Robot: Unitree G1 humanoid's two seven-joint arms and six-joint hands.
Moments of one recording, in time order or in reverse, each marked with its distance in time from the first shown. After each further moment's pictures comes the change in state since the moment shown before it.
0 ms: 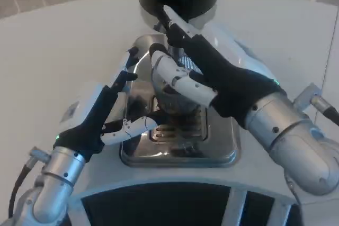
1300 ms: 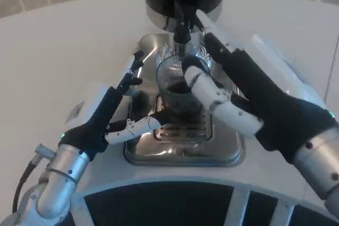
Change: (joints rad) left arm -0.063 -0.004 -0.033 0.114 -0.003 -0.030 0.000; right arm 0.253 -0.044 -0.084 -0.315 -0.069 -0.036 0.029
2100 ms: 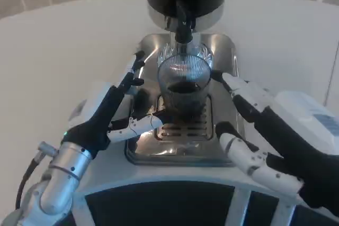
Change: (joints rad) left arm -0.041 -0.012 -0.003 0.070 -0.004 -0.015 -0.007; right arm 0.335 0.024 -0.274 -0.075 -0.095 -0.361 0.274
